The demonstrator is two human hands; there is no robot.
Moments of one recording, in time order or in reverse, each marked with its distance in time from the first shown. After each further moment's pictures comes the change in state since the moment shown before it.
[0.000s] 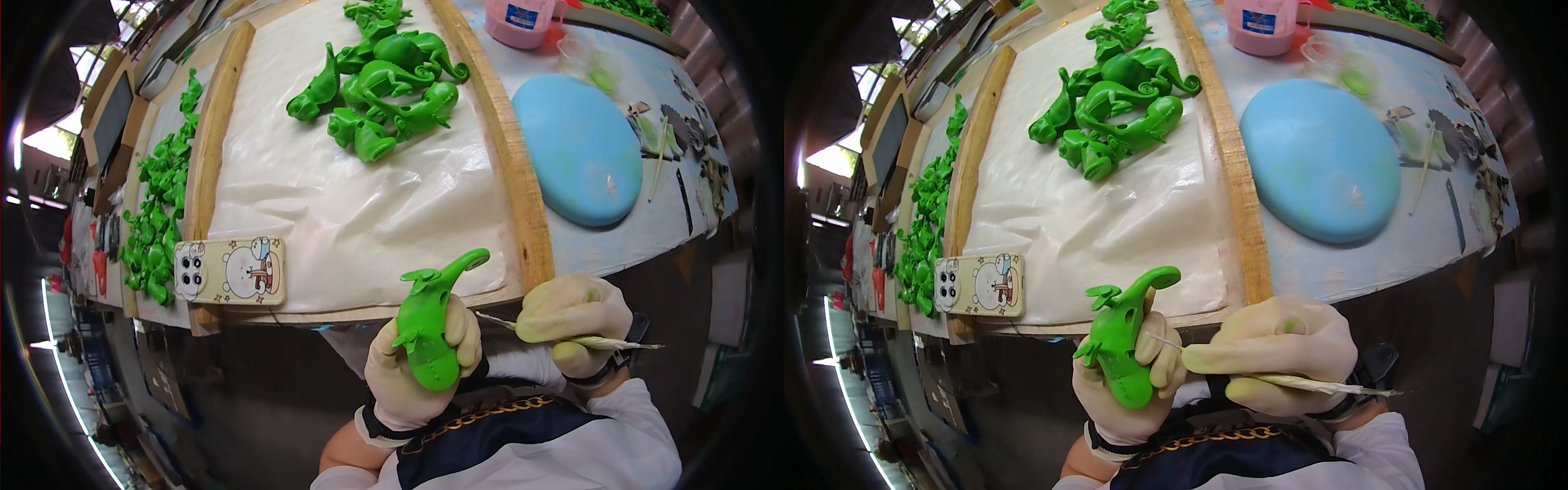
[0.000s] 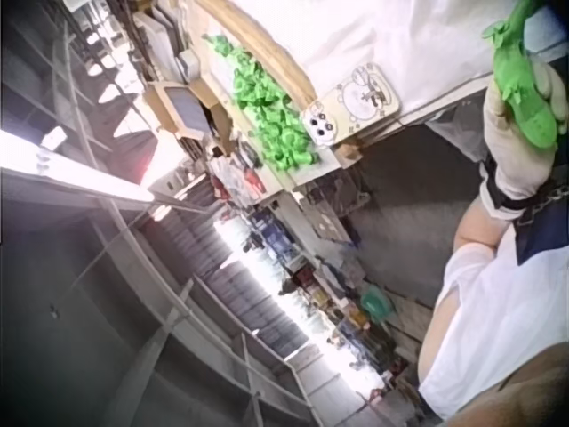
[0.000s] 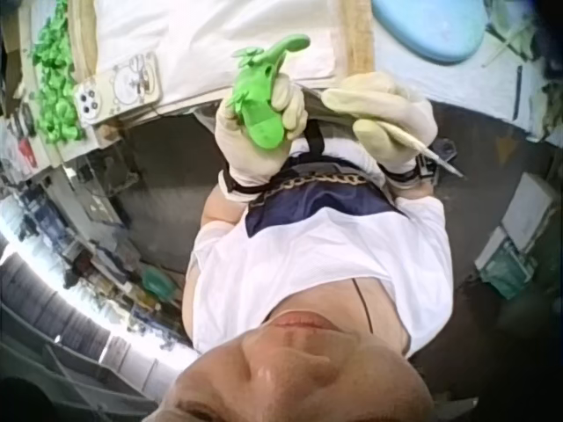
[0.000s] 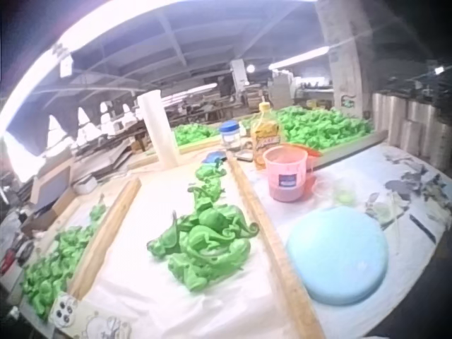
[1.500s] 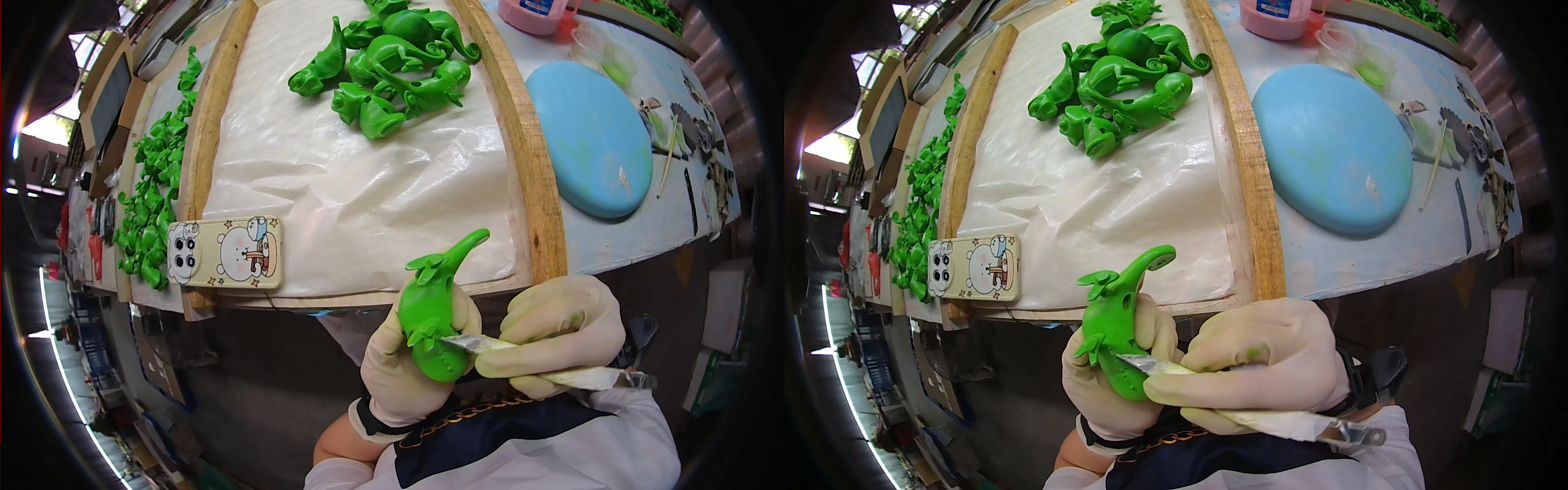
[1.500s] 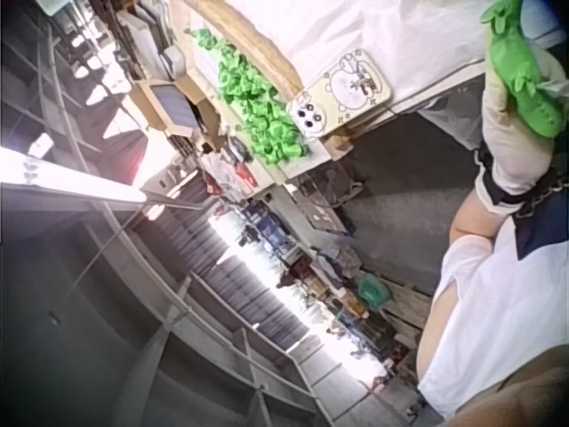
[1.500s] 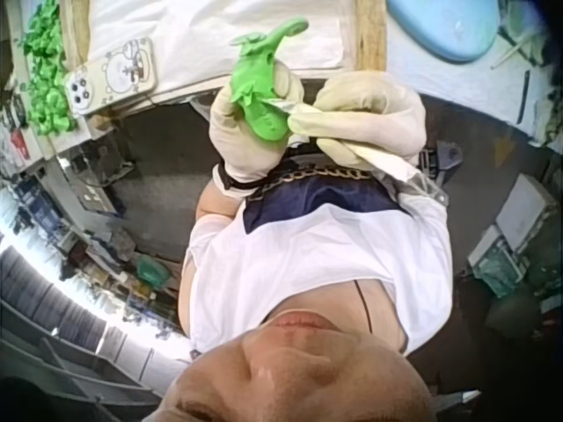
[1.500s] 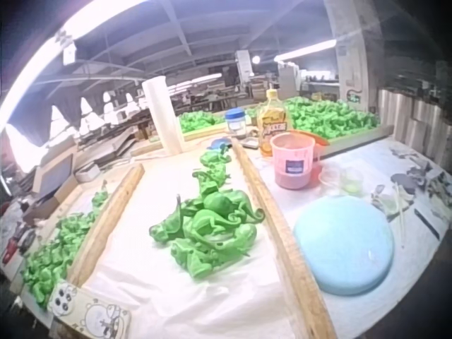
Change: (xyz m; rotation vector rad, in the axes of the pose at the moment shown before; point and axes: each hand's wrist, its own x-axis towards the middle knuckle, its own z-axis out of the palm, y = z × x) left_hand 0.000 0.001 0.000 0.005 0.066 0.124; right_hand 0.028 -0.009 -0.001 0.036 -0.496 0.086
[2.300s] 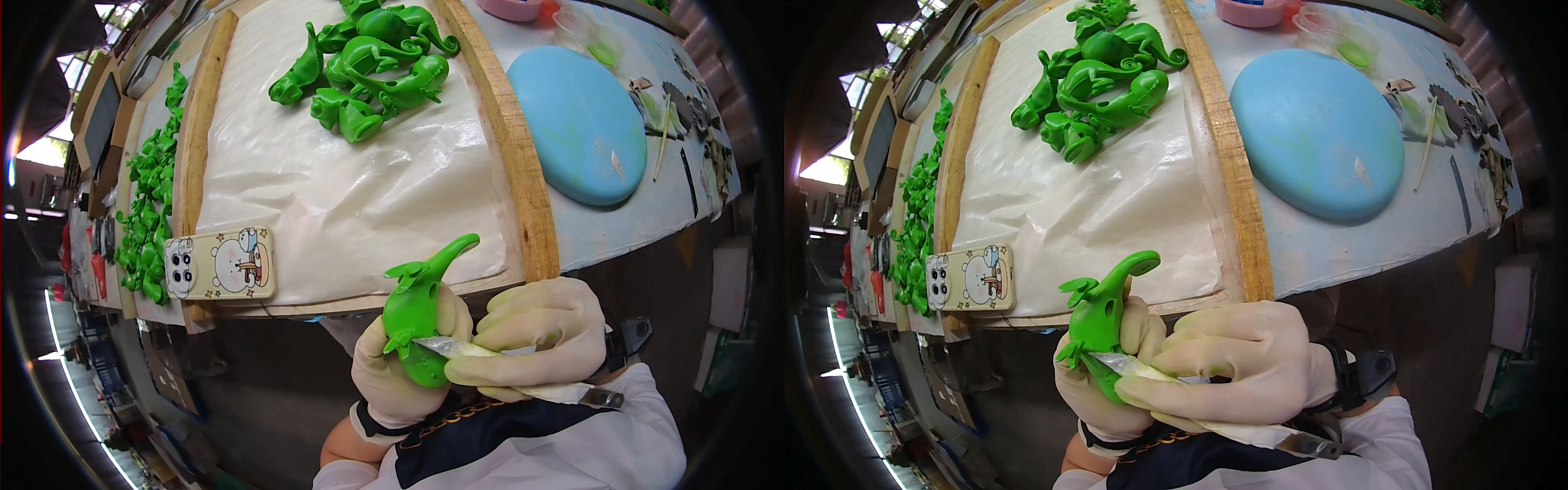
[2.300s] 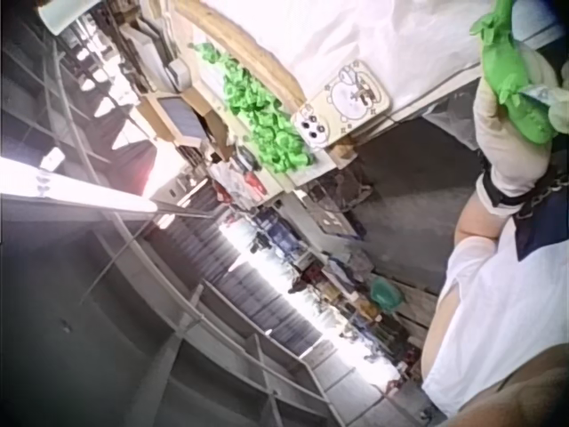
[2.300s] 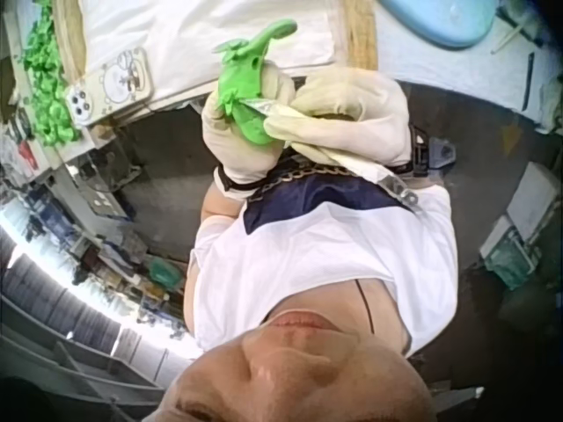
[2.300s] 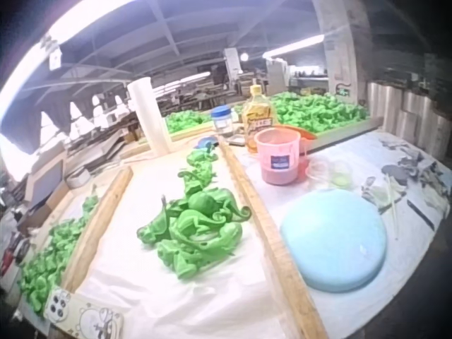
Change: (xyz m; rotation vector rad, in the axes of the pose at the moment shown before) left_hand 0.000 -0.002 0.003 0.036 -0.069 0.009; right_hand -0.003 0.022 0.030 -0.229 0.398 -0.322
